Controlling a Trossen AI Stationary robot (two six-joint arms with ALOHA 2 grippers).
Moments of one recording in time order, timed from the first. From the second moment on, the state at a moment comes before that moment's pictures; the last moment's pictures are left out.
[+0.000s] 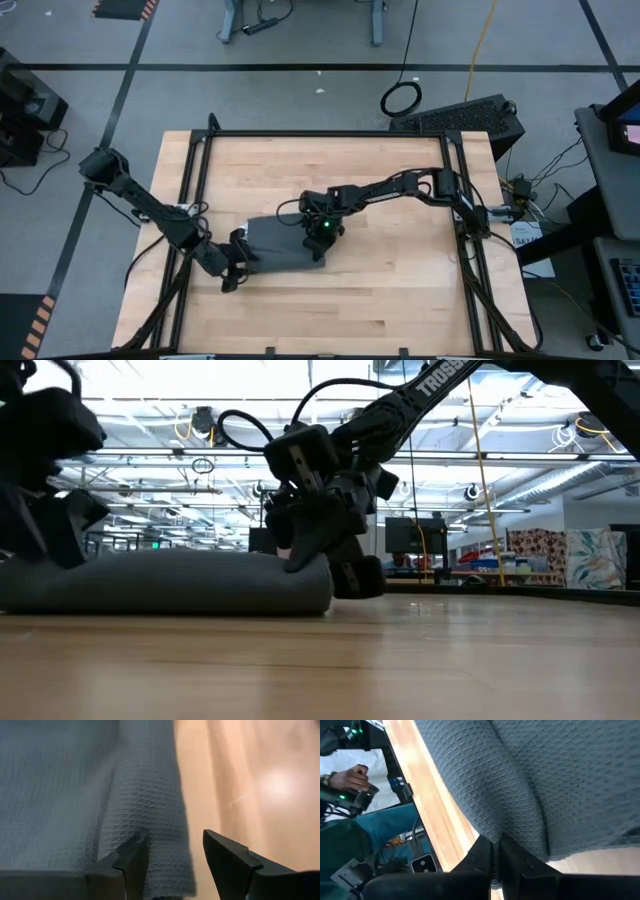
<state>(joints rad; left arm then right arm) -0.66 1.12 0.32 -0.02 -0.30 -0.59 -0.08 2.20 1.48 -0.37 -0.82 0.72</state>
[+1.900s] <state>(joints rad) -0.54 1.10 0.32 -0.02 -0.05 -0.75 0.31 2.11 1.48 -0.38 0.21 0.20</state>
